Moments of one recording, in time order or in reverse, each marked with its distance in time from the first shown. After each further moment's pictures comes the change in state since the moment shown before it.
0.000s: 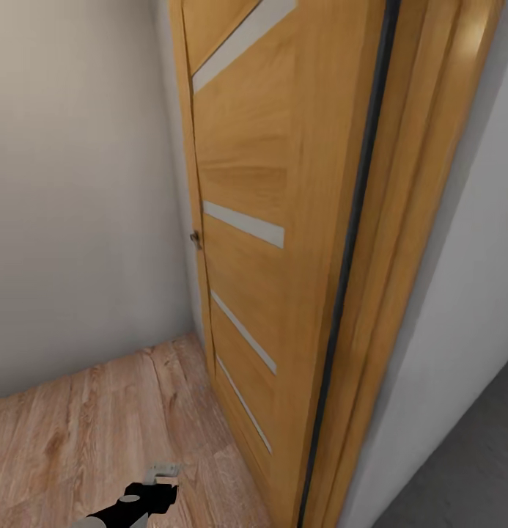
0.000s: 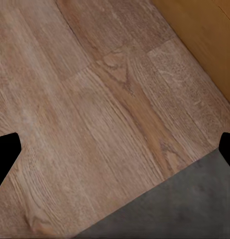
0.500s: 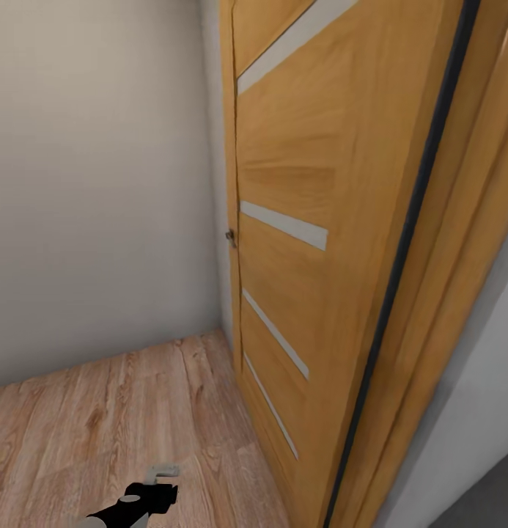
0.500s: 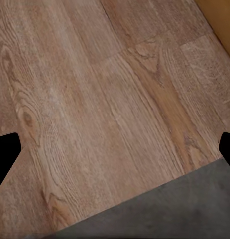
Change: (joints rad) left arm 0.000 -0.002 0.000 0.000 0.000 0.000 0.000; right arm 0.000 0.000 0.000 0.000 0.000 0.000 0.000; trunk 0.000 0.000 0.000
